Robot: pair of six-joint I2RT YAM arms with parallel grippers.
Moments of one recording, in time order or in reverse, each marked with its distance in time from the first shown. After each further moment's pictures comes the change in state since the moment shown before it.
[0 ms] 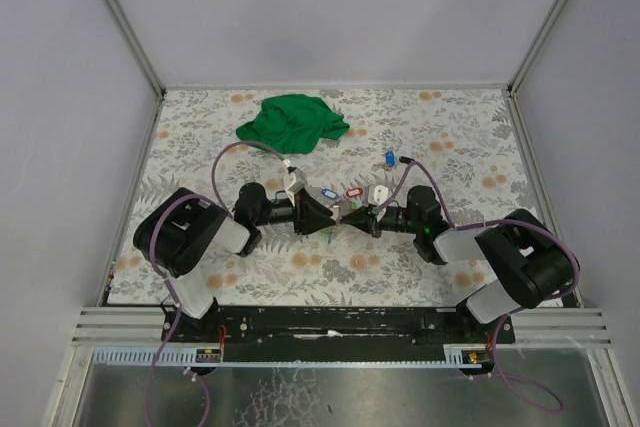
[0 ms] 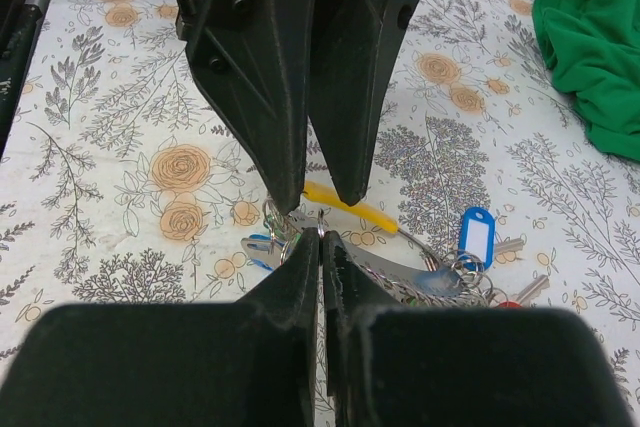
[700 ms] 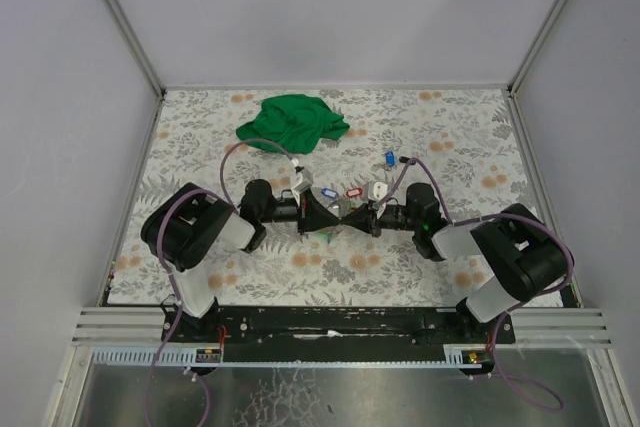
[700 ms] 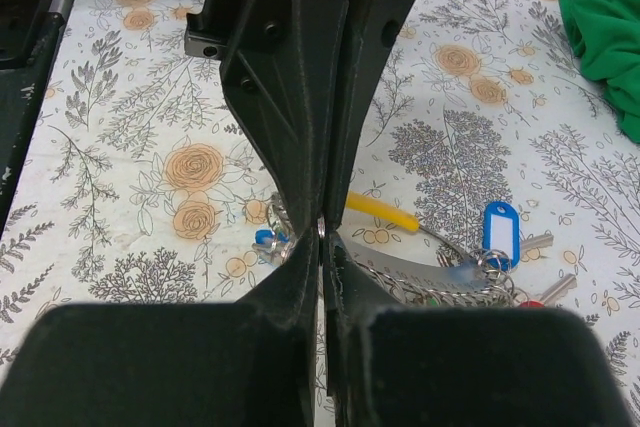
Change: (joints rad) left arm -0.021 0.056 0.055 -0.019 0.062 -0.001; right arm -0.012 0.043 0.025 0.000 -0.055 0.045
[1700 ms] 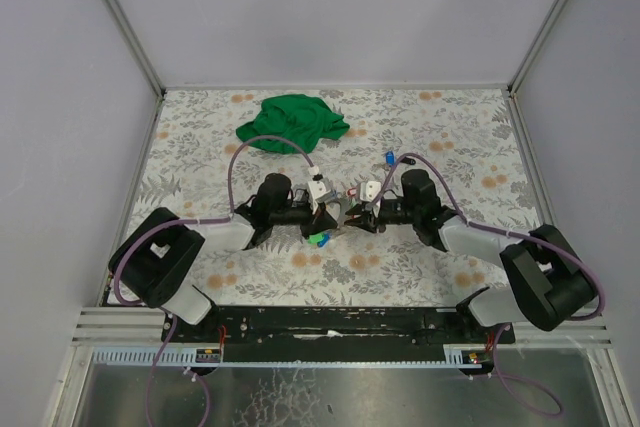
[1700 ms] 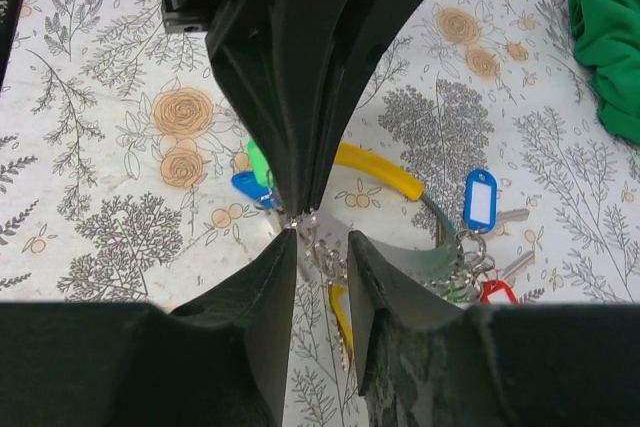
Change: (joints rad) left arm -0.118 -0.259 0.098 -0.749 -0.254 0.433; right arm -0.002 -0.196 0.126 -0.582 0.042 -0.305
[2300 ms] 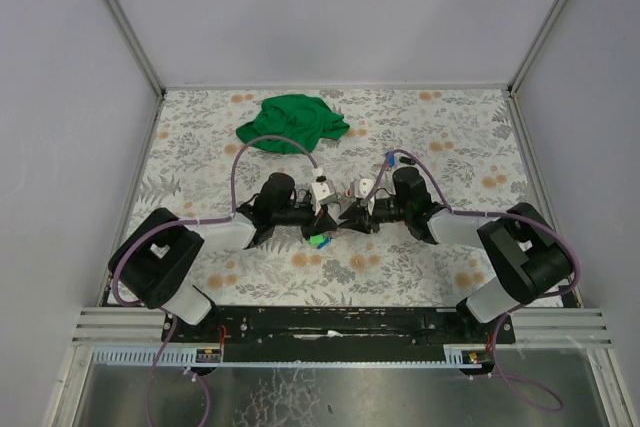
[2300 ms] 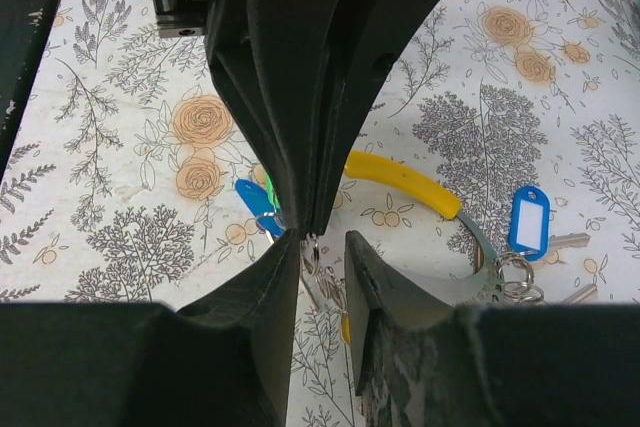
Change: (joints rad) left arm -0.018 -0.005 0.024 -0.085 -0.018 0.041; right arm 0.000 0.172 0.049 0.098 -0.101 0.048
